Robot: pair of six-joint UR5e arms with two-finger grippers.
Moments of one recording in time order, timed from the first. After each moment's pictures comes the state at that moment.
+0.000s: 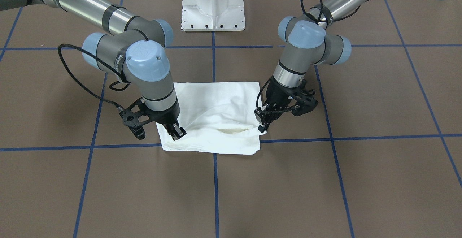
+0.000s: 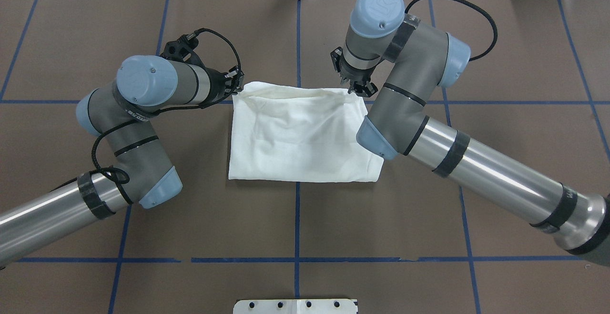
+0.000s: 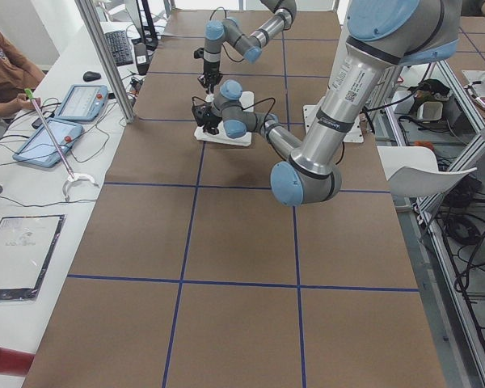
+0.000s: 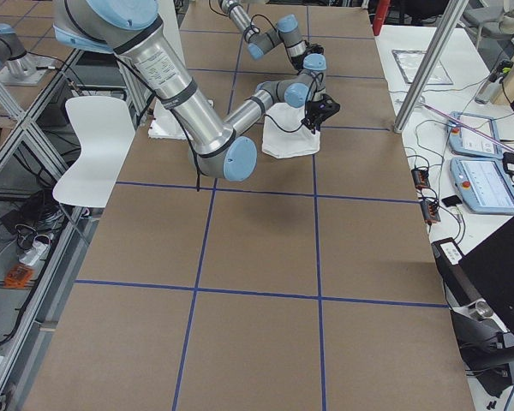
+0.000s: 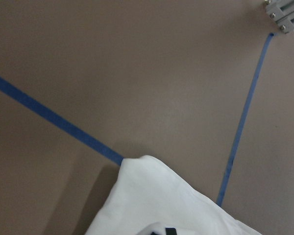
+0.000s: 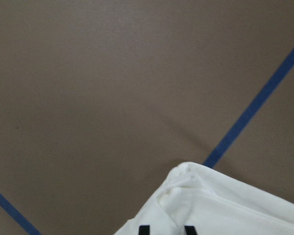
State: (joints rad) left arm -0.68 -2.16 -1.44 -2.26 -1.69 -1.74; right arm 0.76 -0.76 1.32 -1.41 1.95 1.89
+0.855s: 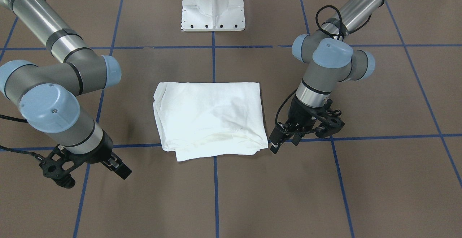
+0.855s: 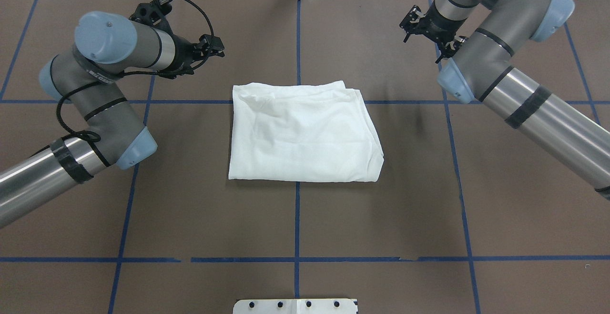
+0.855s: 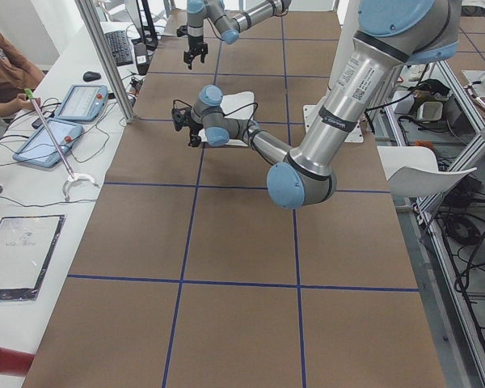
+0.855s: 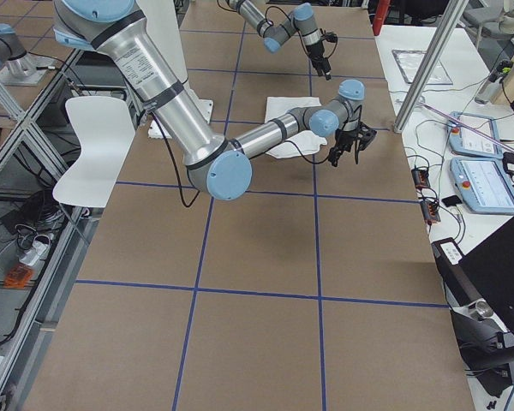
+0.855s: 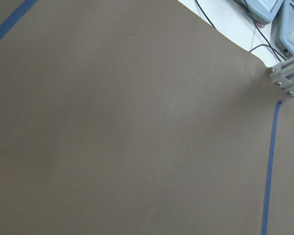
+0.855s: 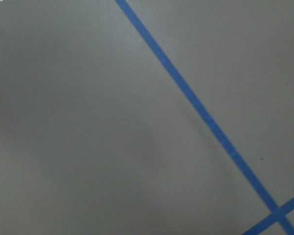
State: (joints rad) left arm -0.81 -2.10 -1.45 -2.29 -1.84 -1.45; right arm 0.99 -0.95 1.36 -1.37 2.12 1.43
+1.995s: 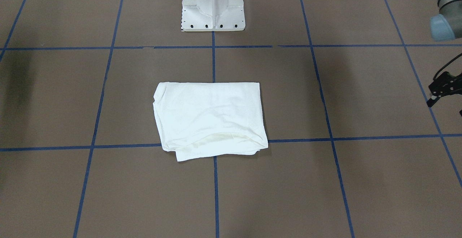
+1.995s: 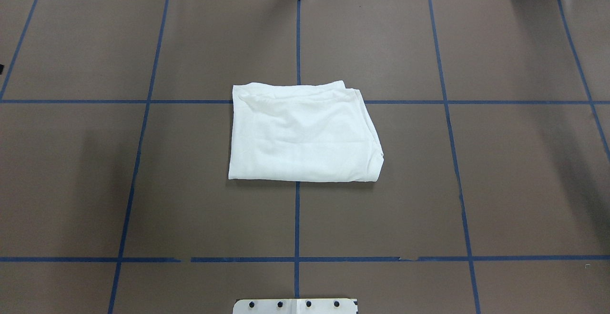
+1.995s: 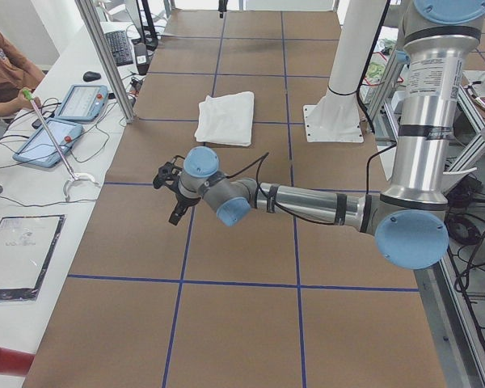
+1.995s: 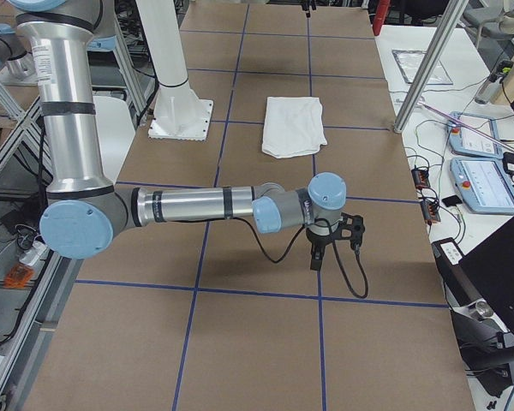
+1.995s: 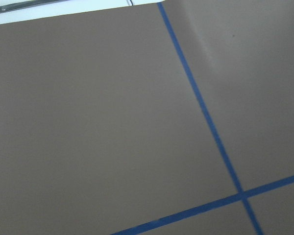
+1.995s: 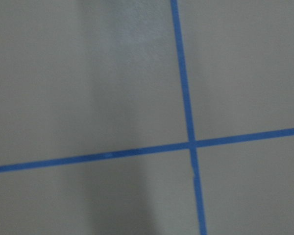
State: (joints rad) left arm -1.37 -1.61 -1.55 -2.25 -2.28 -0.22; right arm 1.48 -1.52 1.56 -1.39 2.35 0.35
